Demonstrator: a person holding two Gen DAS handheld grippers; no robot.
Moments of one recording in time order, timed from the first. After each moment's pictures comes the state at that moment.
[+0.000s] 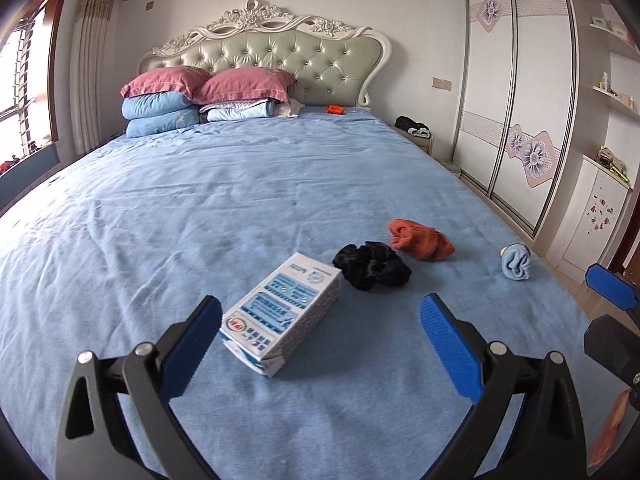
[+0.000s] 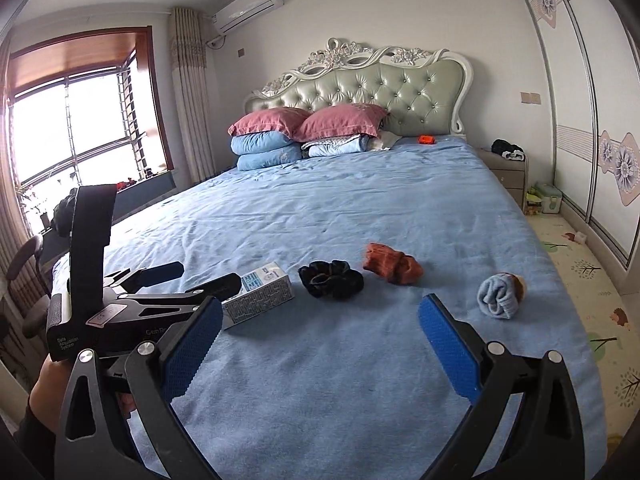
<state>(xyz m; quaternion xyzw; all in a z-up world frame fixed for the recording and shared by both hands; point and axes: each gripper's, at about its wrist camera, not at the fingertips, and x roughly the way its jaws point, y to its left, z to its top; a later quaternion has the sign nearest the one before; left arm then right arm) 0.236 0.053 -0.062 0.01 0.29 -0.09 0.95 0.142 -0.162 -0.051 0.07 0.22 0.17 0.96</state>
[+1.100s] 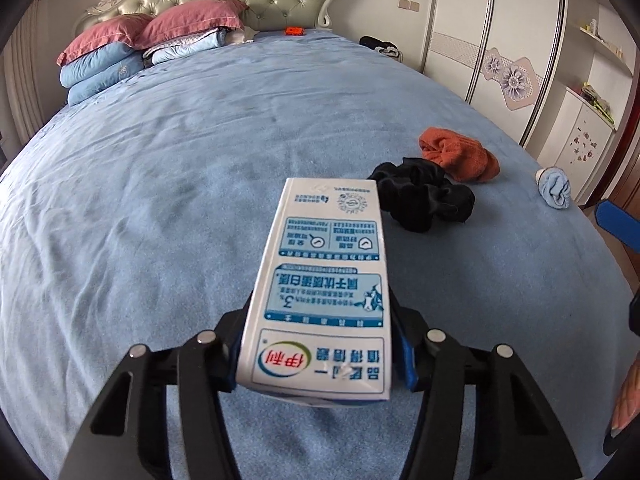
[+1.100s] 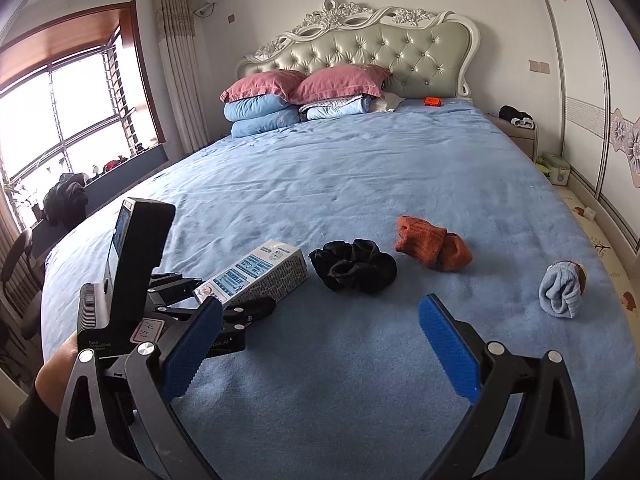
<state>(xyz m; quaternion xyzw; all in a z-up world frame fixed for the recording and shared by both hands) 0.315 0.070 -0.126 0.05 0.41 -0.17 0.89 0.210 -0.120 -0.078 0.07 0.29 0.17 0.94</state>
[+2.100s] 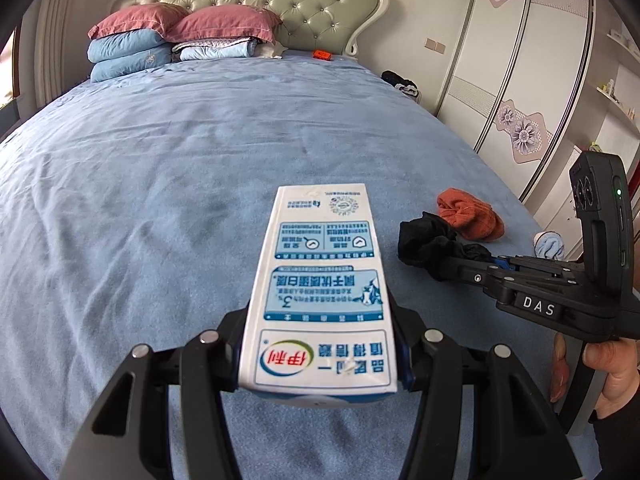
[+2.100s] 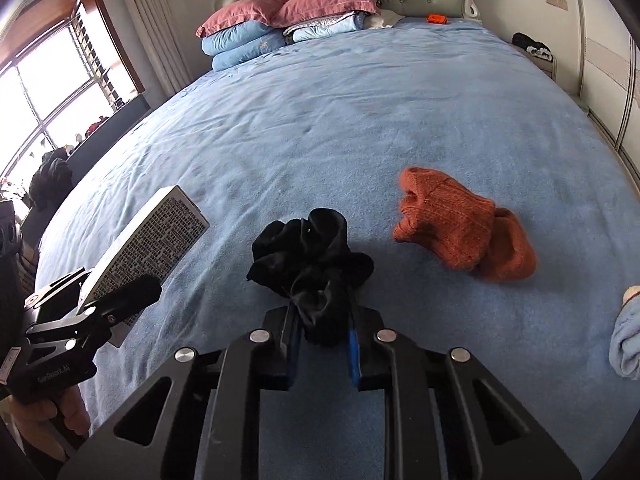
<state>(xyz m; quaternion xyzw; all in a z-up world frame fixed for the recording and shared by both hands) 0.322 0.096 -0.107 -0.03 0.38 -0.16 0.91 0.319 -0.119 -0.129 0.07 0.43 0.17 0.88</state>
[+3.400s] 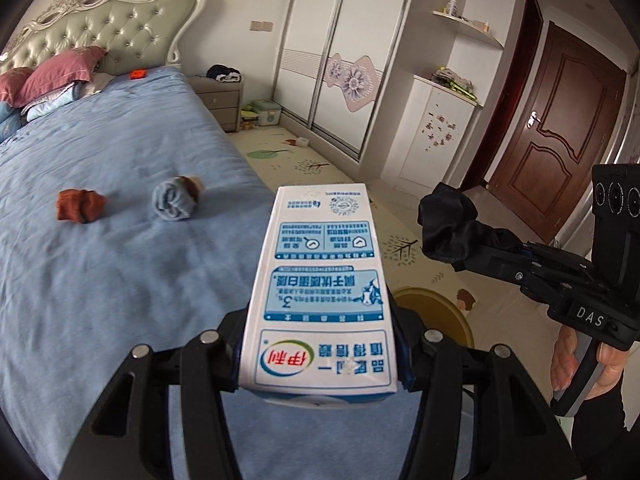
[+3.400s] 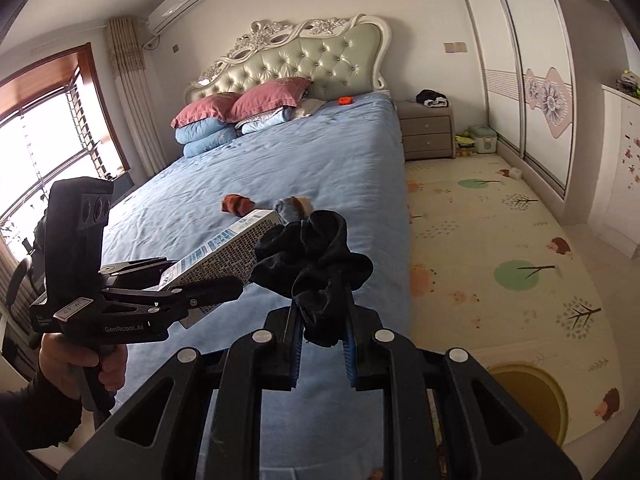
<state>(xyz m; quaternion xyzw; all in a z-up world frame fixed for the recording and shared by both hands) 0.119 -0.228 -0.069 0.05 0.37 -0.39 0.84 0.008 -0.439 -0.064 0.12 0.30 0.09 0.94</state>
